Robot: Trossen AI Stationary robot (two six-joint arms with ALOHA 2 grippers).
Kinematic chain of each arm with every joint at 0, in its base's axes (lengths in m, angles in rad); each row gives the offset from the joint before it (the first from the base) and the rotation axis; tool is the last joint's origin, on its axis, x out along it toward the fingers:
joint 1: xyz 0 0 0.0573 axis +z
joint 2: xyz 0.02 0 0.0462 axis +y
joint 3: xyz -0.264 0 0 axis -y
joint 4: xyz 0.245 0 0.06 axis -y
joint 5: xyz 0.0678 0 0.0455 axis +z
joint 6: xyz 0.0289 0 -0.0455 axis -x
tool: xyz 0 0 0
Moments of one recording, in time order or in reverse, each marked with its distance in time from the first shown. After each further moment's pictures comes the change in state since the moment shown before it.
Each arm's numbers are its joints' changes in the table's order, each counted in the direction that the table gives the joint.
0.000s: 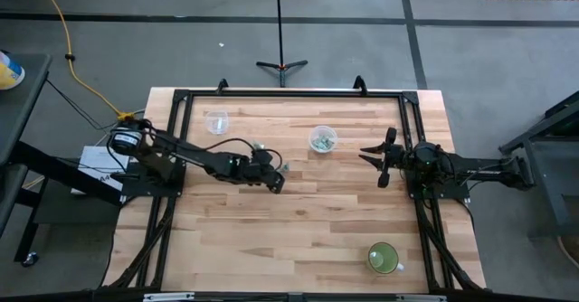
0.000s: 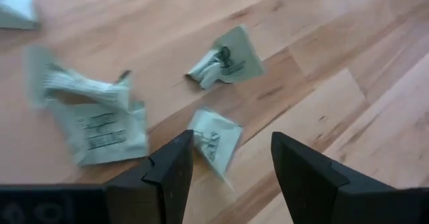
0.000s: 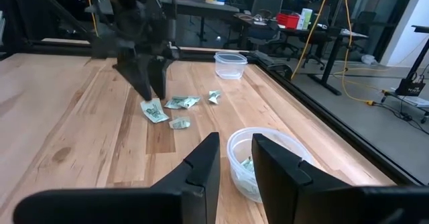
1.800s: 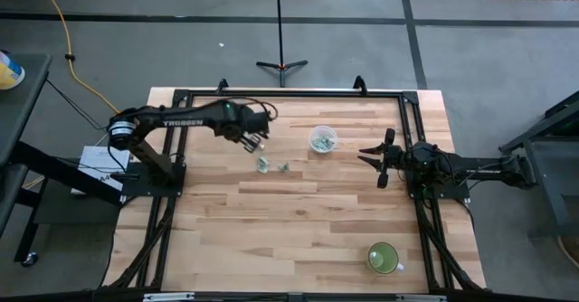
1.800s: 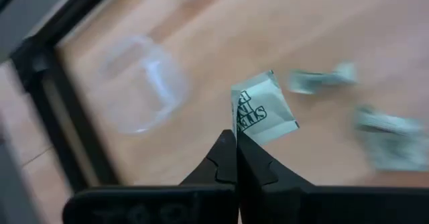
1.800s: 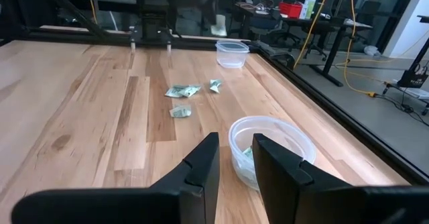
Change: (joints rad) left arm 0.366 -0.063 0.435 -1.087 0.097 -0.318; right arm 0.000 0.044 0.000 0.001 0.000 -0.003
